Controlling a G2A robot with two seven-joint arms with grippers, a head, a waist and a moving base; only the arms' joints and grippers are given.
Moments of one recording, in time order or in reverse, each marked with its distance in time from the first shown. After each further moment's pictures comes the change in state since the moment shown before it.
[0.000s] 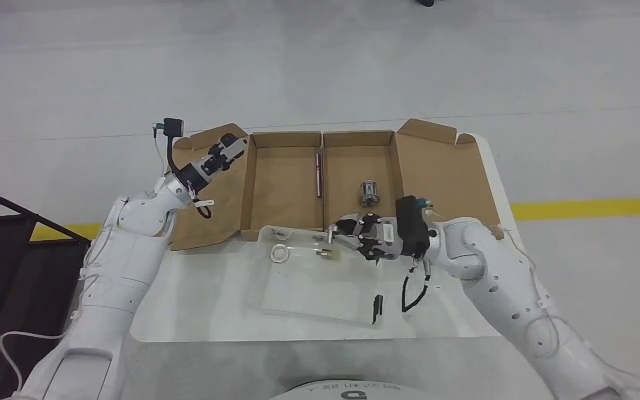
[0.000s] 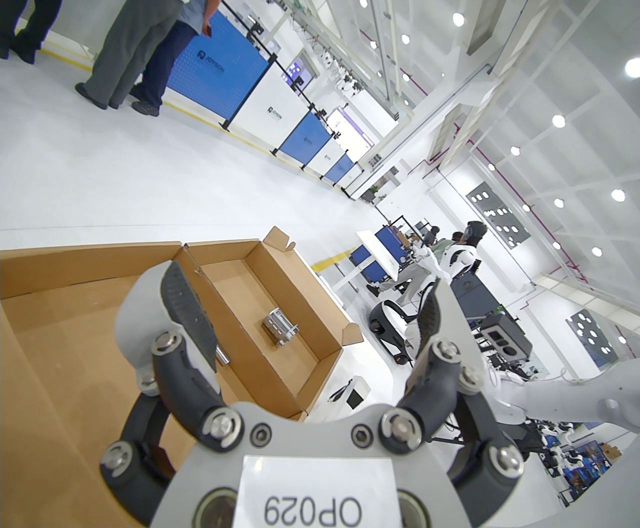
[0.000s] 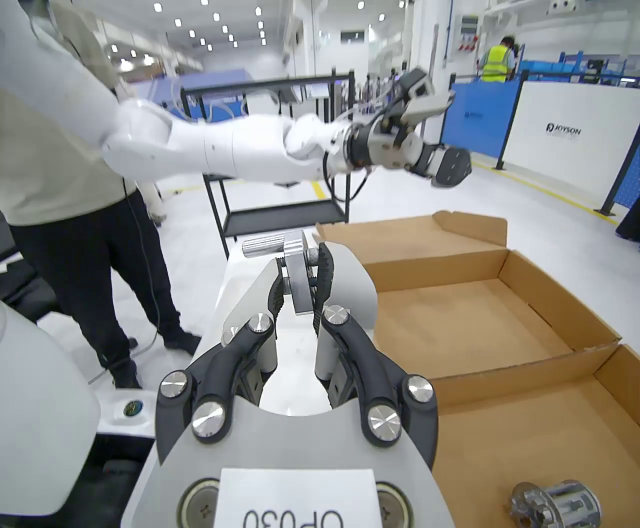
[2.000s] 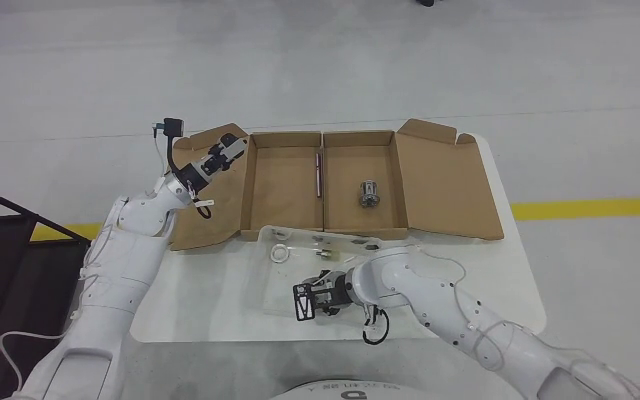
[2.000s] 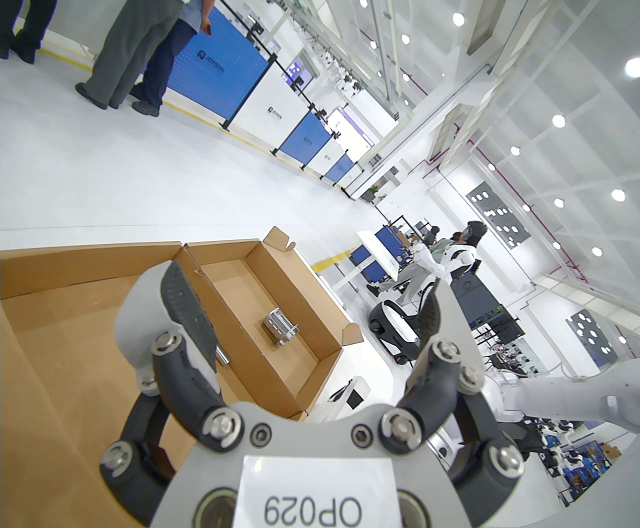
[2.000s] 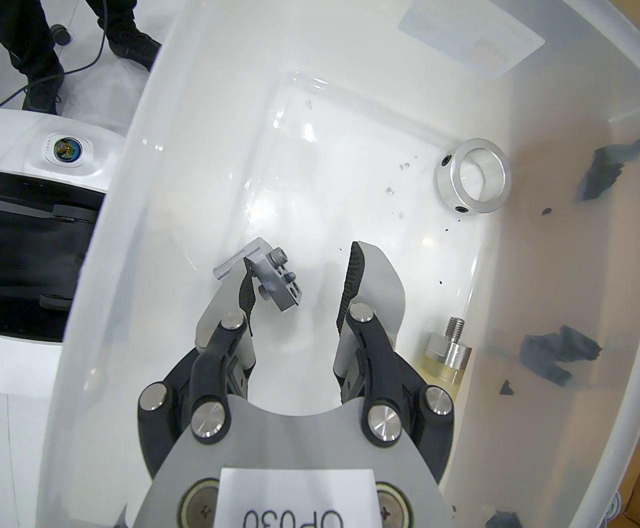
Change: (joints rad) left arm 0.000 0.000 0.000 0.000 0.000 0.000 0.000; right arm 0.138 -0.105 -0.454 -0.059 -0.442 0.233 0.758
